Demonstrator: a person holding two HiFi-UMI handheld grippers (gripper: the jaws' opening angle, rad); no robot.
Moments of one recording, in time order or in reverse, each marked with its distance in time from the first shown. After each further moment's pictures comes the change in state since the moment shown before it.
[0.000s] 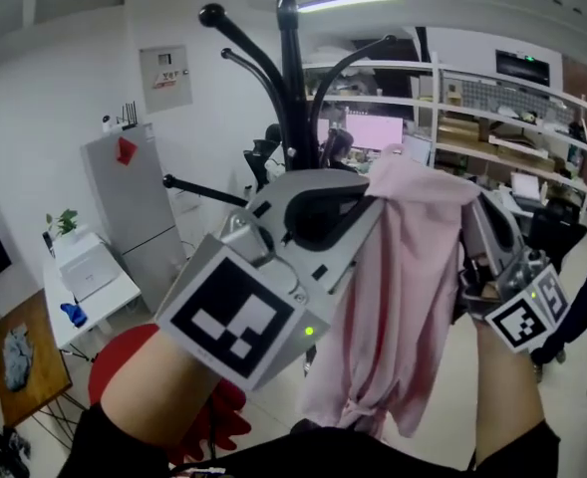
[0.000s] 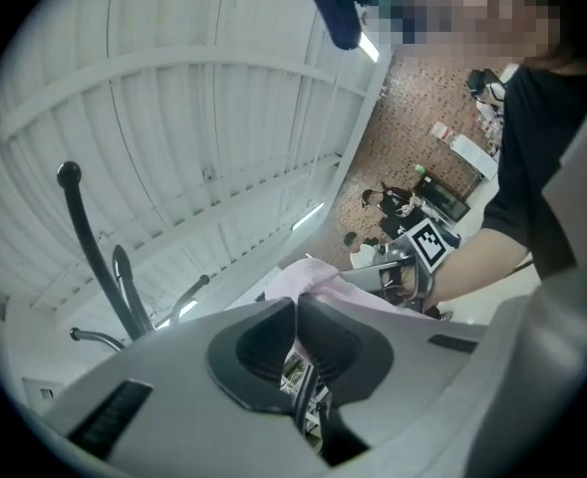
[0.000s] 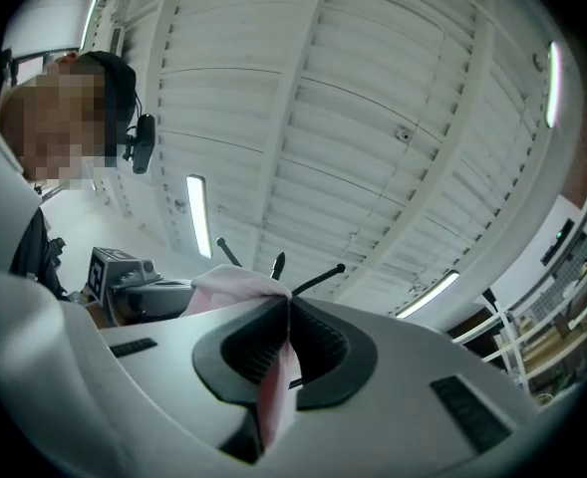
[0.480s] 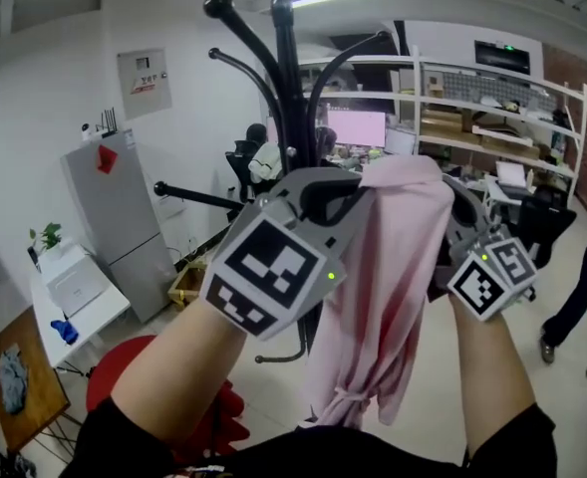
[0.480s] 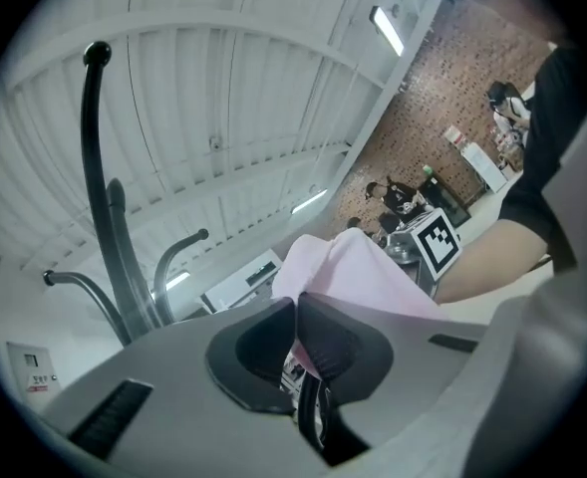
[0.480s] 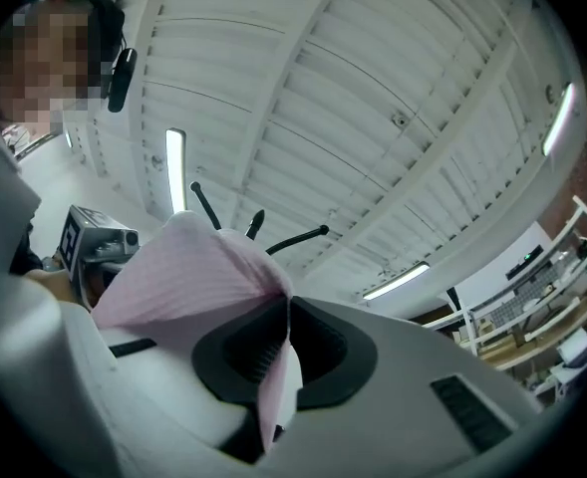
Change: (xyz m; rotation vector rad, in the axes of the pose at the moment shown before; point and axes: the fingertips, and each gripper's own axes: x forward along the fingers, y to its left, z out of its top) left arm 0.046 0.026 -0.065 -0.122 0.069 -0.031; right arm 0.045 -0.041 -0.073 -0.076 0.168 -0.141
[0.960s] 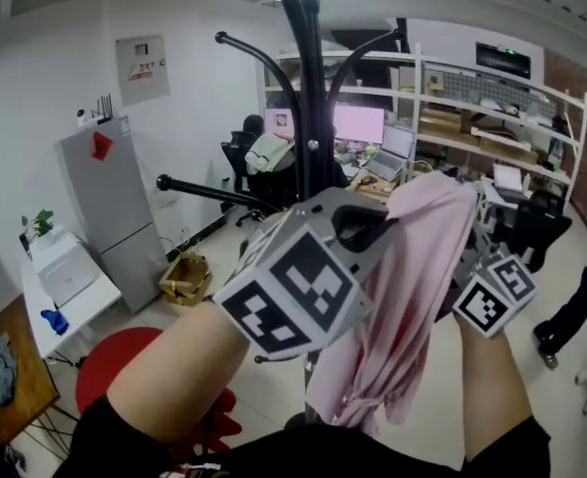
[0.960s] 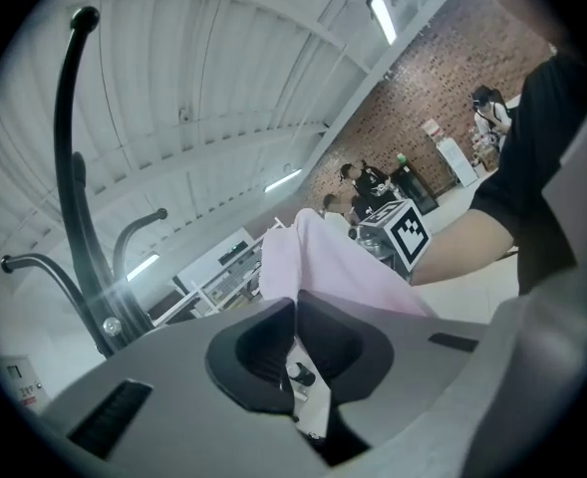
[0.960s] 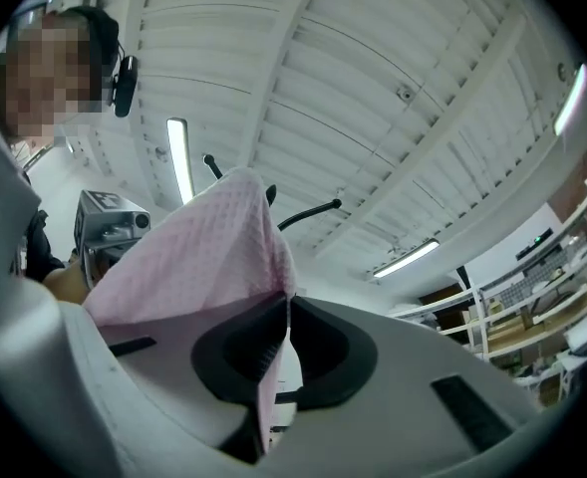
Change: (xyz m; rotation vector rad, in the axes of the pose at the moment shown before) left arm -0.003 -0.040 -0.027 0.038 0.142 -0.173; right arm -0.013 0.019 -0.040 0.054 0.119 0.063
